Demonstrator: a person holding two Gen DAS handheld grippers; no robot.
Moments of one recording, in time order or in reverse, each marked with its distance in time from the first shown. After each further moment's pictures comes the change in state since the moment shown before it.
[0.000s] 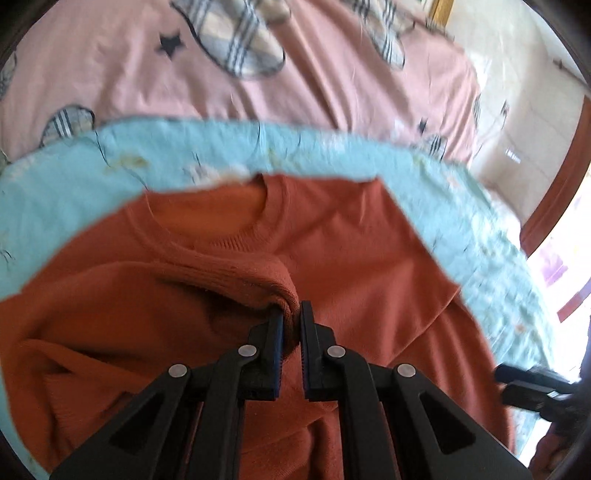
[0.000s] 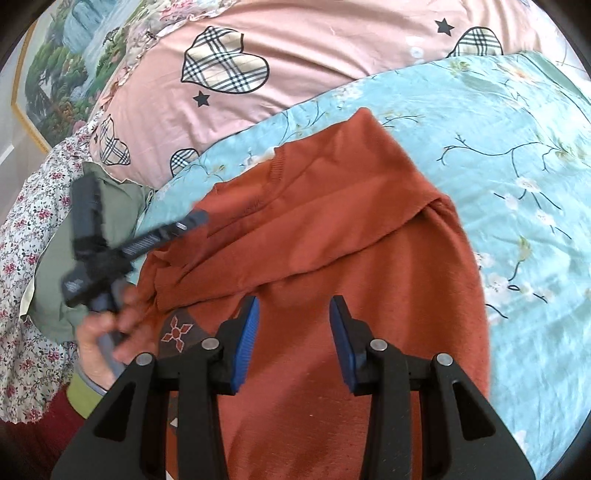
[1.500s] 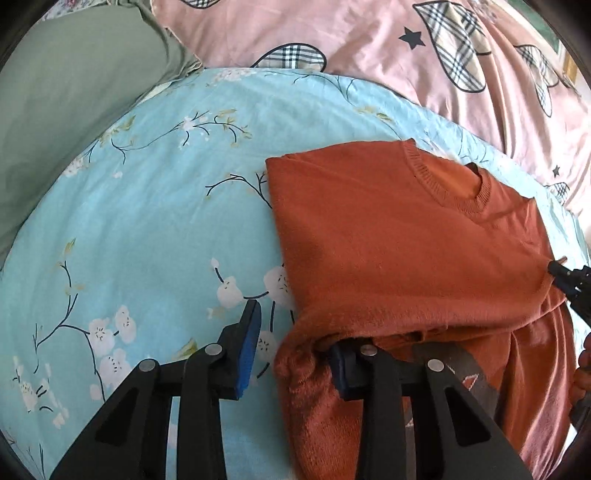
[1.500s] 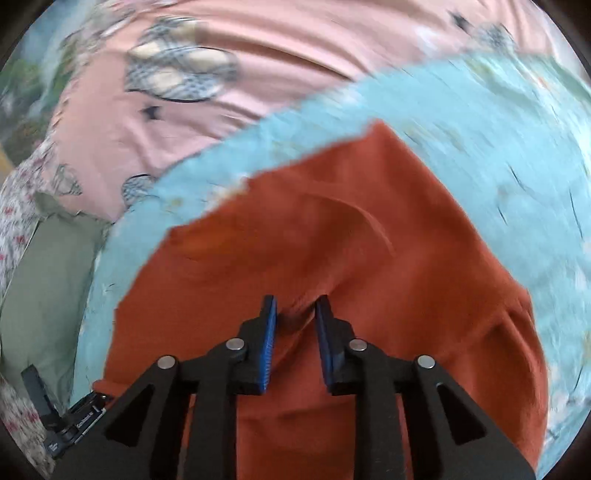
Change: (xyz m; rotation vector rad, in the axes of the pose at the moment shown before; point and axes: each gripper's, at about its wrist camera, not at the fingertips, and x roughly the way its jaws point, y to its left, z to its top) left arm -0.096 0.151 -0.102 -0.316 -0.003 0.408; right arm 0.103 -0.012 0.077 0.100 -0.008 -0.094
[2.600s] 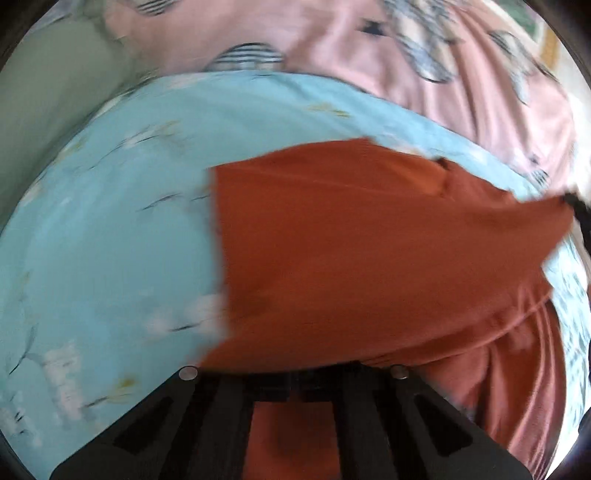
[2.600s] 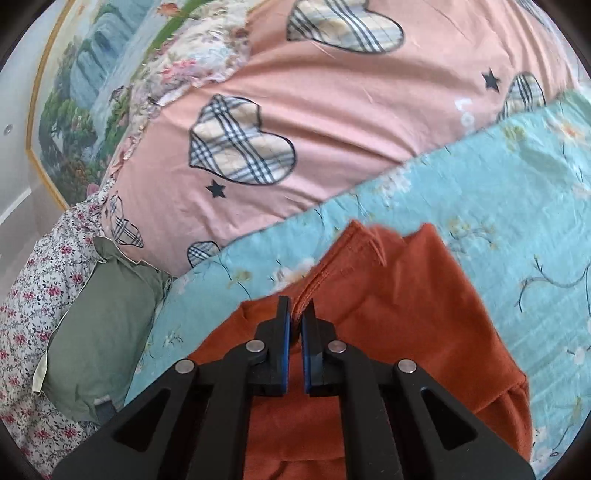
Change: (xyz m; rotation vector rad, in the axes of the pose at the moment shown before) left arm 0.014 -0.018 0.015 0.028 0.004 -0.077; right arm -0.046 0.029 0.047 -0.042 -0.196 0.213
